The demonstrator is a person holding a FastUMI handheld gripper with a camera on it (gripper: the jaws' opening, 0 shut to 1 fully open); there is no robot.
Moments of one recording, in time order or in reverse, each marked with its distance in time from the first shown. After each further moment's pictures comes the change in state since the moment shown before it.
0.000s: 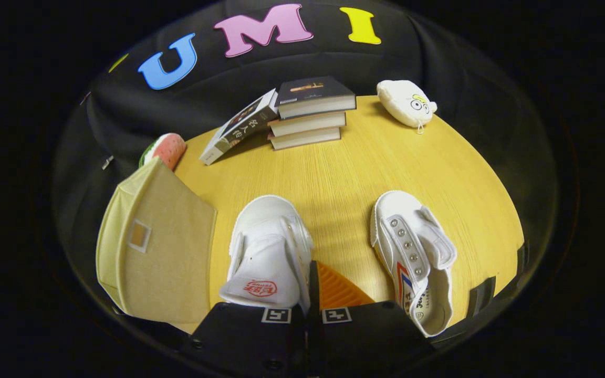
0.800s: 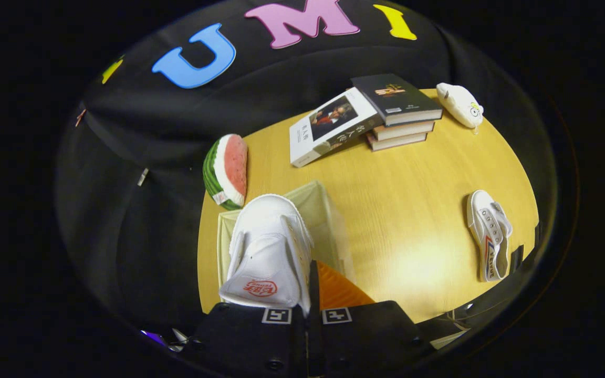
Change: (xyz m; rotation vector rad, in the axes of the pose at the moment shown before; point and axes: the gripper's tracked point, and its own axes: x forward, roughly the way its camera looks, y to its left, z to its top) arm -0.034 0.250 0.002 0.053 0.243 0.103
